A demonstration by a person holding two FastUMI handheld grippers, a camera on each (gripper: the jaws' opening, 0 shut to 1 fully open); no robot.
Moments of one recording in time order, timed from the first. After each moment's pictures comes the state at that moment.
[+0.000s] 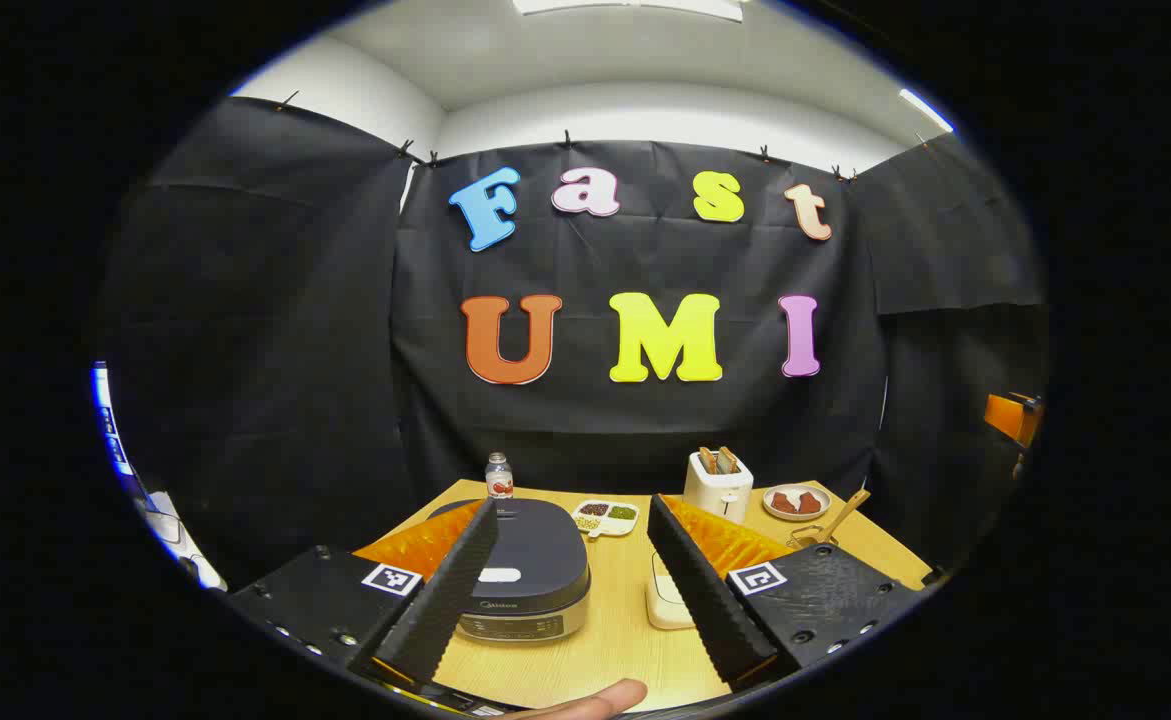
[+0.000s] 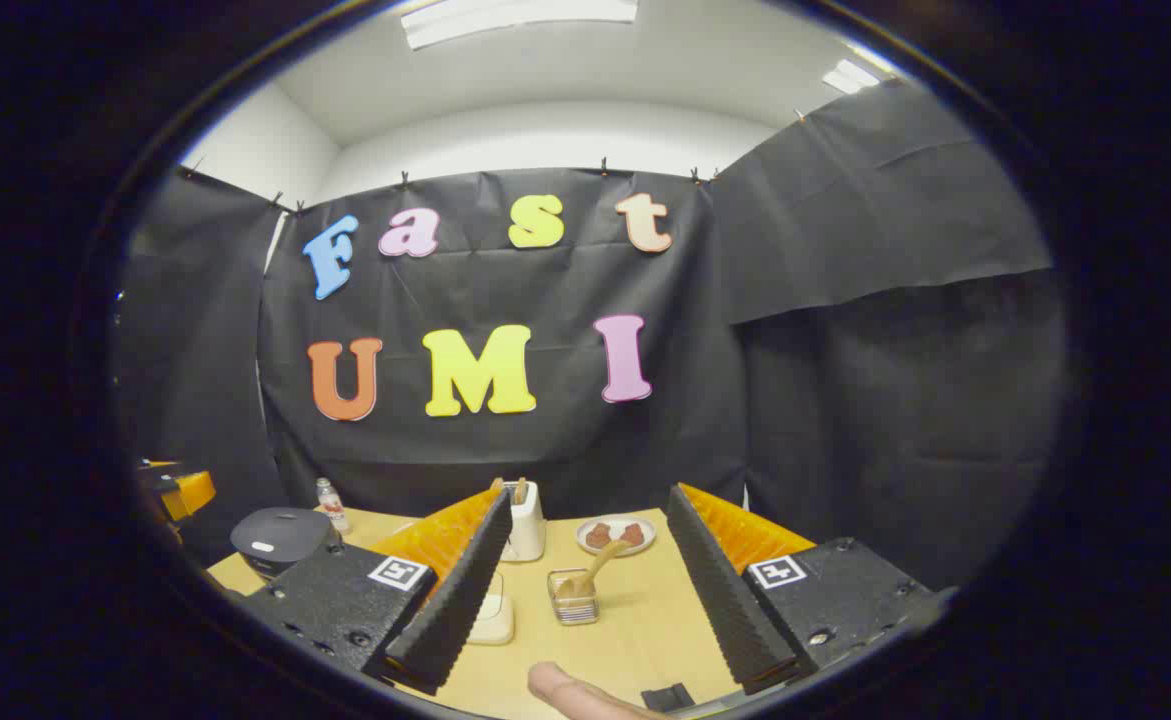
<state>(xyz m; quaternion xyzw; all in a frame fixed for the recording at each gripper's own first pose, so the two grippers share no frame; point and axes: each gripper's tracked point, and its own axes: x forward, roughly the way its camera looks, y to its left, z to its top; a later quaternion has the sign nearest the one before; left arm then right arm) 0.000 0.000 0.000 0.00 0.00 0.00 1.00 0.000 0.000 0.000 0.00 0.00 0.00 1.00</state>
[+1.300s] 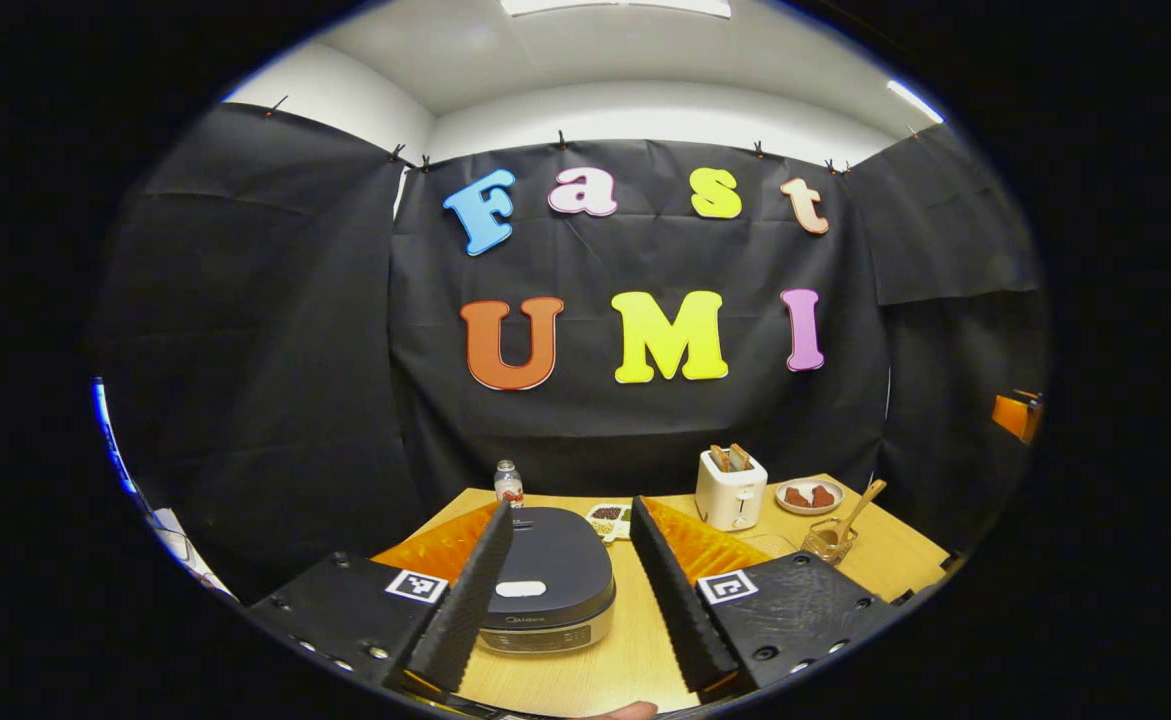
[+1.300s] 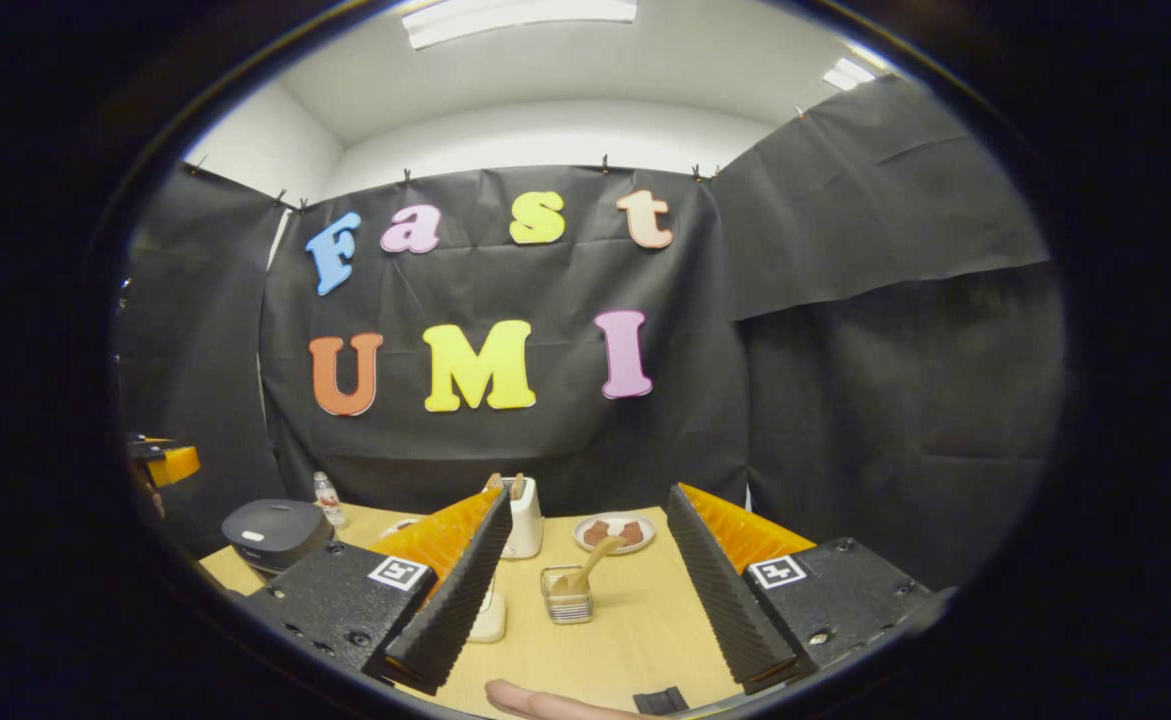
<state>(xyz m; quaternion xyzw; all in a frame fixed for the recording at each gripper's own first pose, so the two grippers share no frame) 0.025 0.021 -0.012 0.03 0.01 -0.01 1.00 0.008 -0.007 -0.024 0.00 0.00 0.01 1.00</state>
